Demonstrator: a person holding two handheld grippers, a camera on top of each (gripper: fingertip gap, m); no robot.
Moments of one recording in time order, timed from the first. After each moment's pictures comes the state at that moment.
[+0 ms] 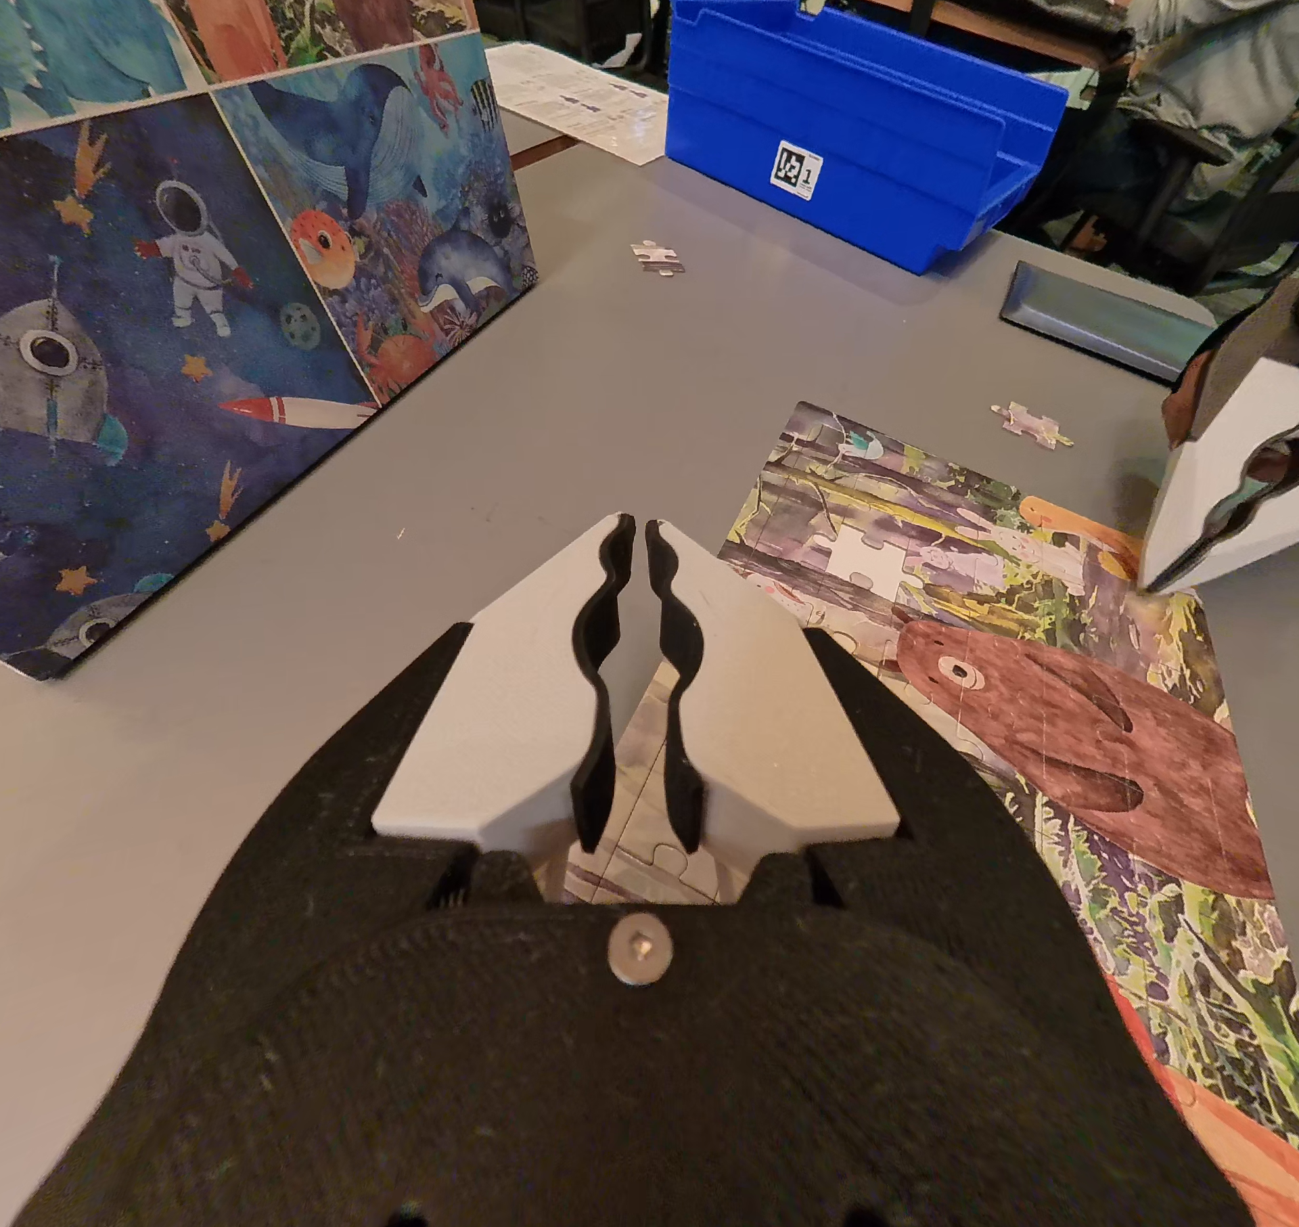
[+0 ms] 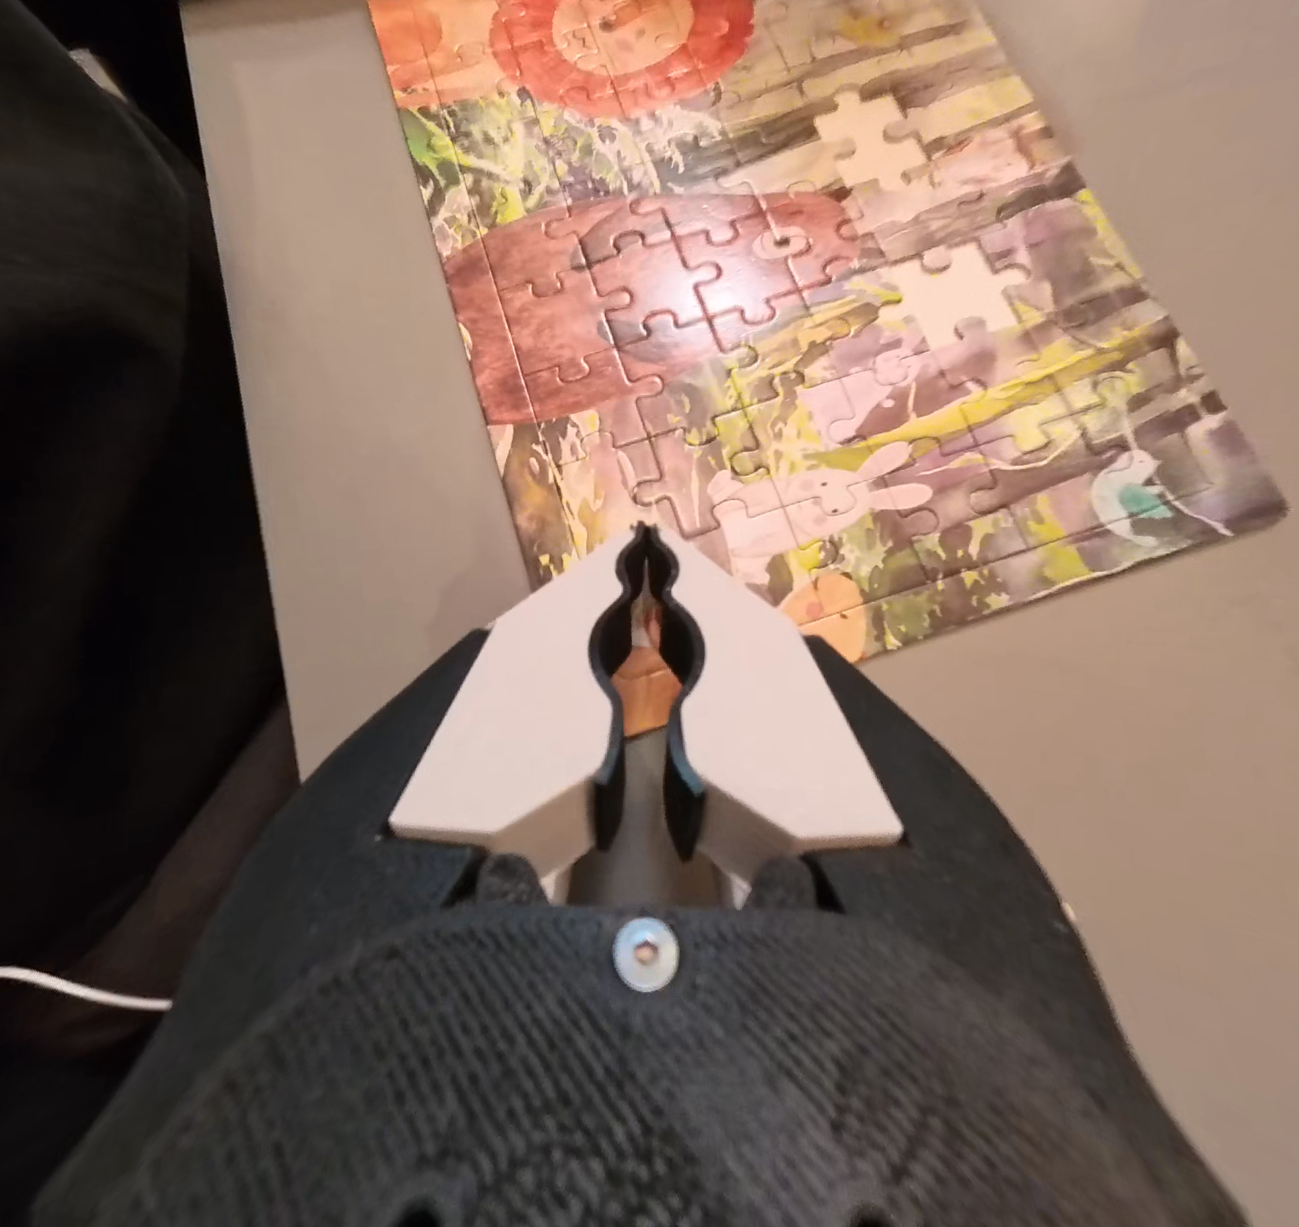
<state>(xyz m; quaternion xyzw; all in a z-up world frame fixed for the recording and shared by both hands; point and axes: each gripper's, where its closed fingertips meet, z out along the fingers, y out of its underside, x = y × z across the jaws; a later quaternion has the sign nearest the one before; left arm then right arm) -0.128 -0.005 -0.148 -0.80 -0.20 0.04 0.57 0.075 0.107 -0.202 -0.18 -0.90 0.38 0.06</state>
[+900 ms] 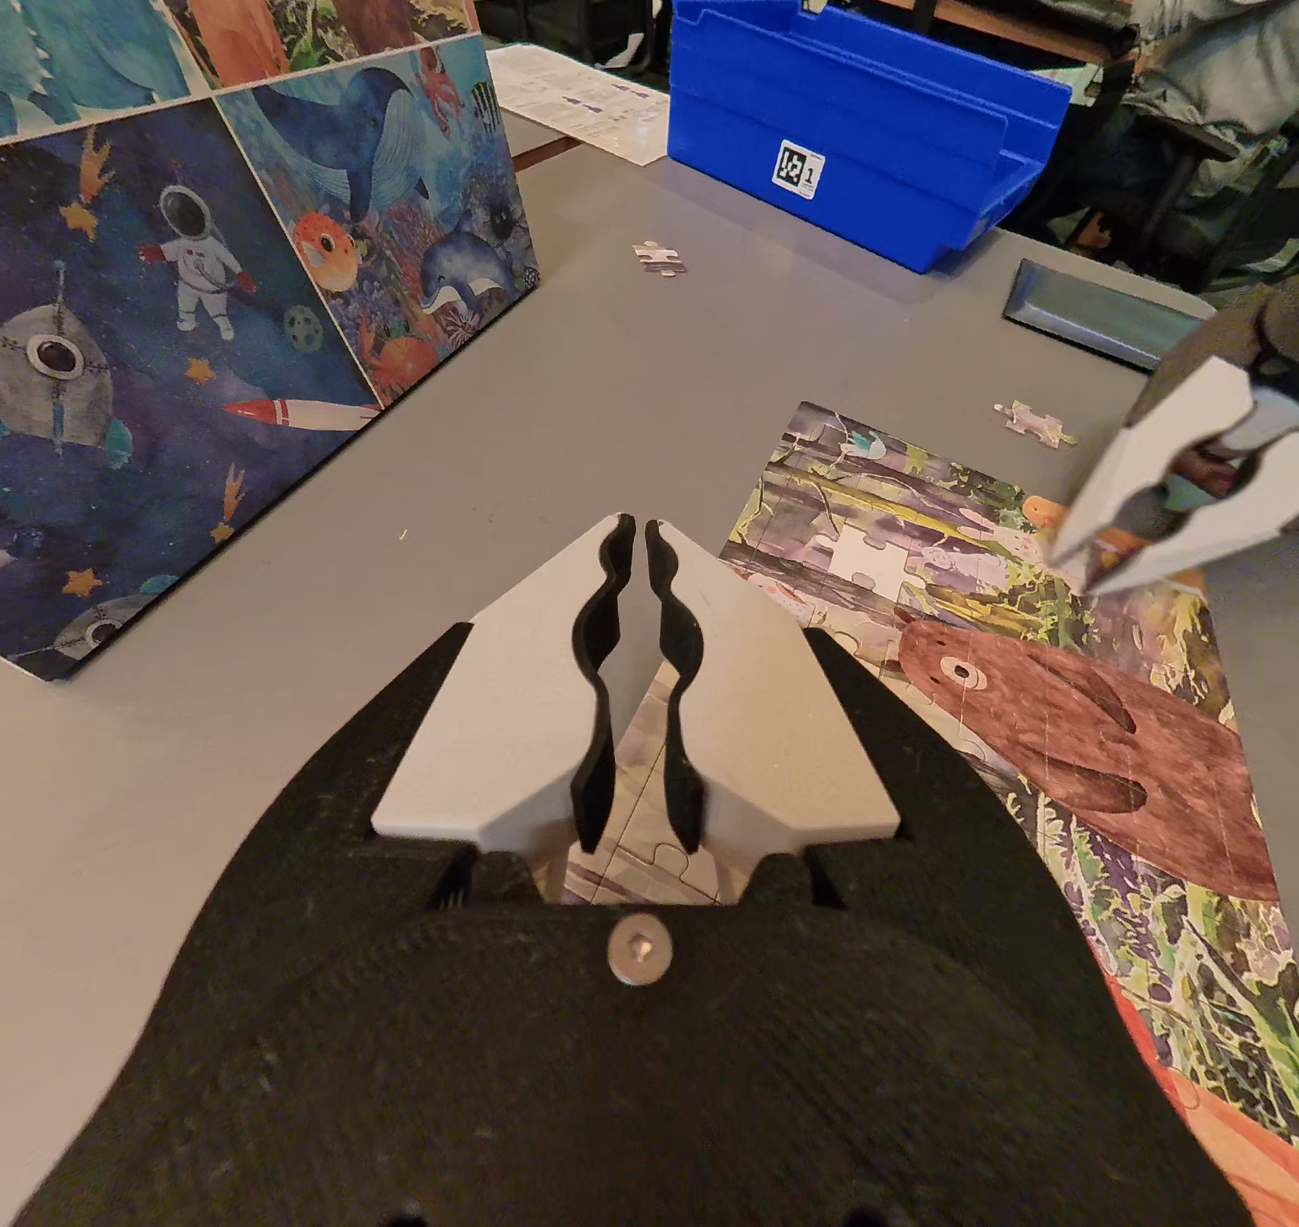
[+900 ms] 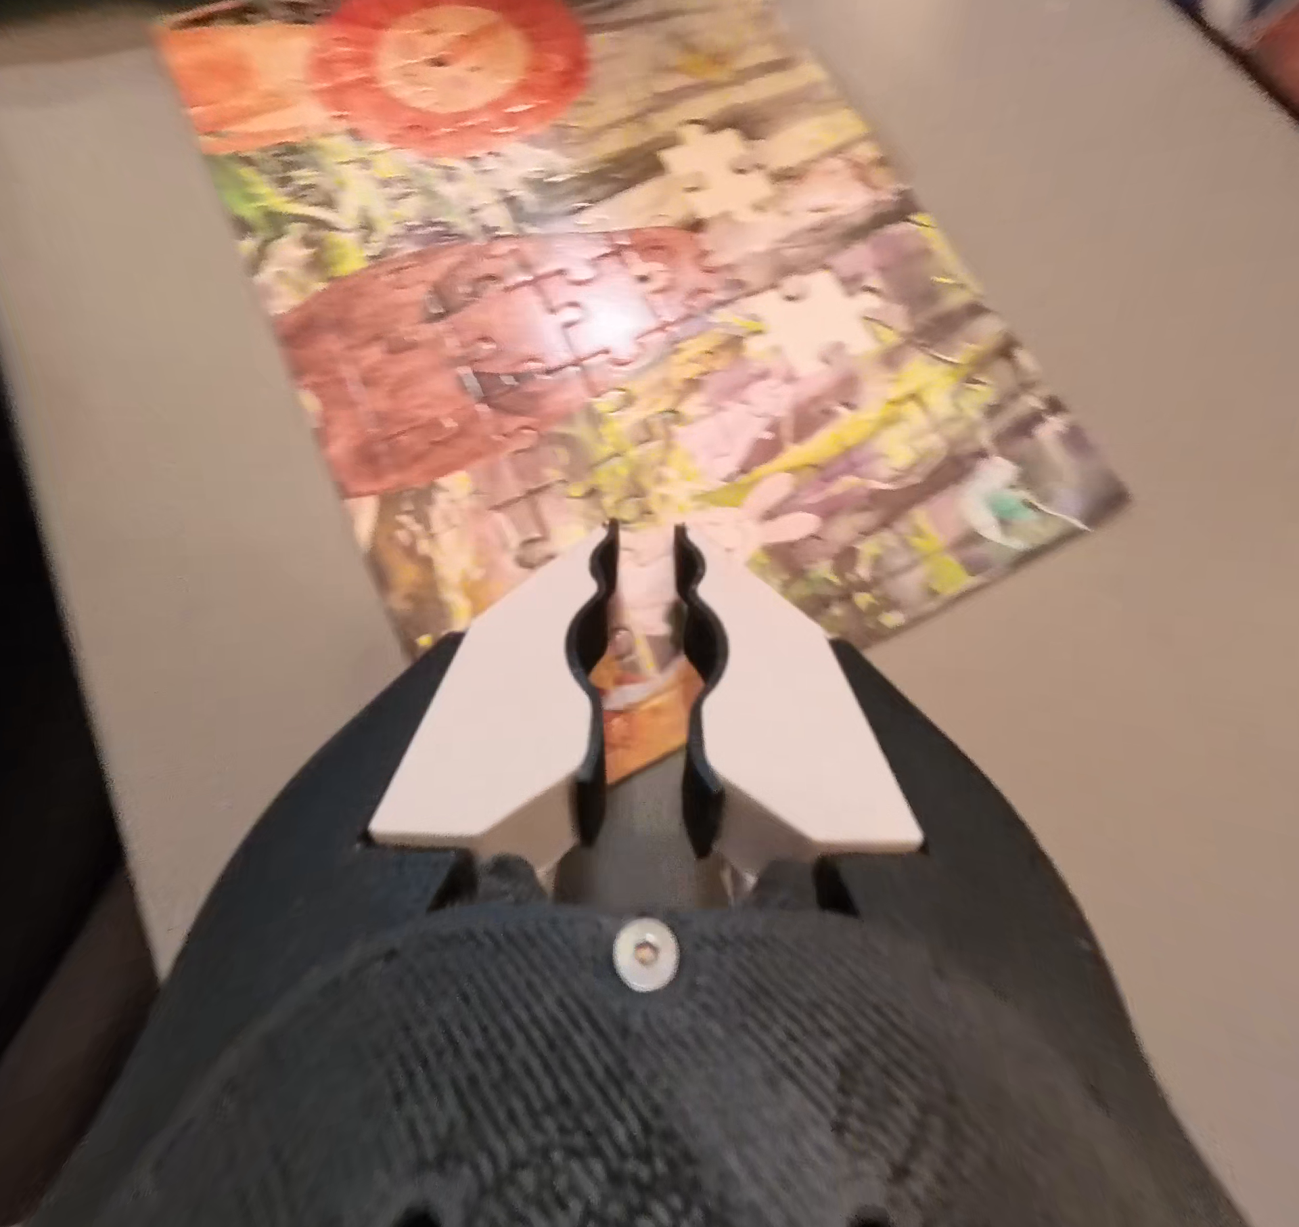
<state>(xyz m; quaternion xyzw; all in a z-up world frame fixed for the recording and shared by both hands) -0.128 -0.005 -0.147 -0.80 -0.20 0.04 0.57 0.037 0.107 -0.205 -0.23 -0.88 0.38 0.14</state>
